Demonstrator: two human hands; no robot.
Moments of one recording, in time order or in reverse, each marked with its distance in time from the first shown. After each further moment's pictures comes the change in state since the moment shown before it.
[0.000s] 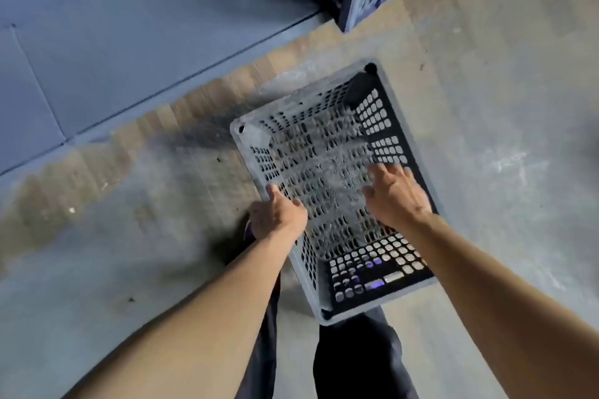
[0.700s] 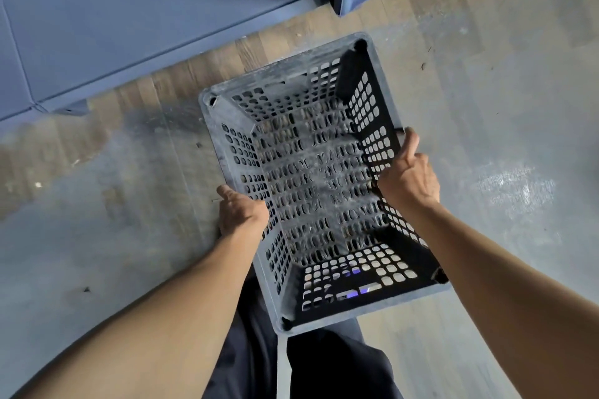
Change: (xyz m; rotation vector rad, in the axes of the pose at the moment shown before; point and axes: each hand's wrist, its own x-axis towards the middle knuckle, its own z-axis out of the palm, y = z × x) left_hand -0.002 -0.001 0.034 -0.320 0.173 -0.202; right_hand 0.044 0.072 0.026 0.203 0.223 0.206
